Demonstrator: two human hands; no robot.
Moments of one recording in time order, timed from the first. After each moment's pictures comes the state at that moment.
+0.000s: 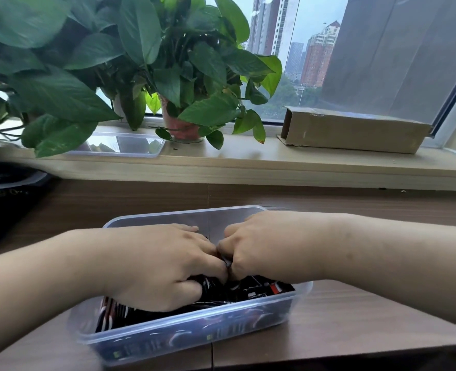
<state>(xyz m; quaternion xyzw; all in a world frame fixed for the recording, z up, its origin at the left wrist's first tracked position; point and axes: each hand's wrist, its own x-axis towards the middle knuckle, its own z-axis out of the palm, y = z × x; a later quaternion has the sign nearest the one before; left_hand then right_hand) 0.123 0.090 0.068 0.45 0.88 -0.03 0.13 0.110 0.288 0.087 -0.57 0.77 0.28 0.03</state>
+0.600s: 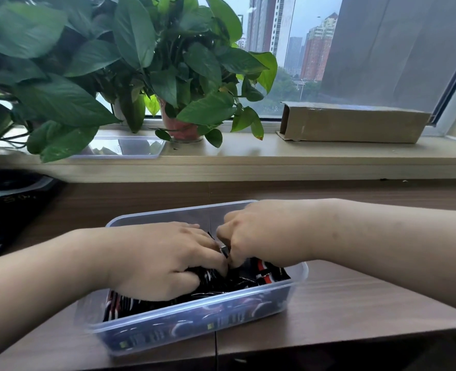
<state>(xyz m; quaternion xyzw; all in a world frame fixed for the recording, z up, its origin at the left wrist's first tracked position) 0.116 0.084 0.062 0.45 0.88 -0.01 0.14 0.102 0.285 0.091 -0.54 0.79 0.30 0.04</state>
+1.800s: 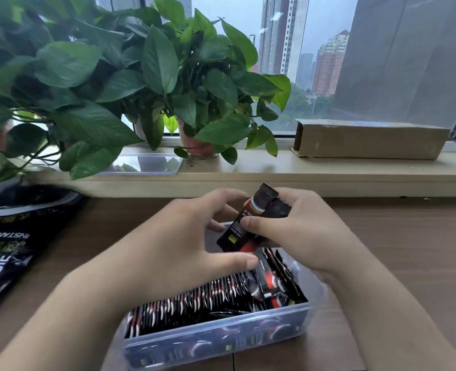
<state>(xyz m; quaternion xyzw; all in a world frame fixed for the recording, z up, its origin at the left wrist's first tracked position) 0.152 0.092 0.095 0.26 0.91 0.32 -0.09 0.126 0.292 0.091 -0.11 0.81 -0.57 -0.01</state>
